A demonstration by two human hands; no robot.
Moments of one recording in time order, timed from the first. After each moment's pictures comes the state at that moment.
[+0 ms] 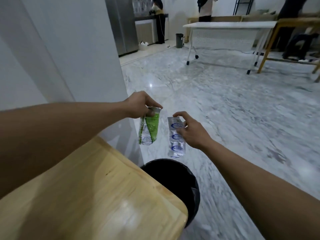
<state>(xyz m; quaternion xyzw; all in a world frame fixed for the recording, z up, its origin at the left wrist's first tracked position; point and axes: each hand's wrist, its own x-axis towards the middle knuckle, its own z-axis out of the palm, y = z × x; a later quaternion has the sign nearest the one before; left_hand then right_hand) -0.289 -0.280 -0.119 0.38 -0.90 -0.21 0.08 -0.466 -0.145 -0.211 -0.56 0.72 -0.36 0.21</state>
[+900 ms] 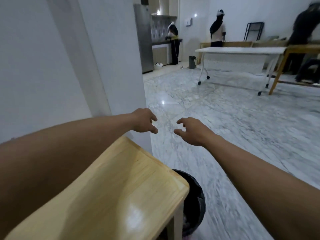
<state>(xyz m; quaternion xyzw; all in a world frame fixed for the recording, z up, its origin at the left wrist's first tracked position) -0.233 -0.199 -0.061 0.47 -0.87 -0.15 -0.01 -0.426 -0.113 -0.117 -0.65 0.73 -0.19 0.12</state>
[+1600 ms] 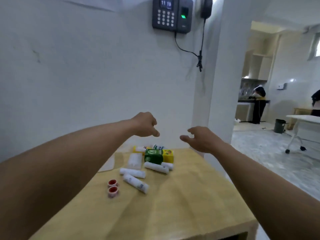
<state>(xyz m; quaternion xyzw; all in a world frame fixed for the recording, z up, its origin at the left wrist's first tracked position) 0.068 0.017 0.103 0.67 -0.72 -0.02 0.18 -0.163 -0.027 0.058 -0.82 0.54 -0.20 0.01</state>
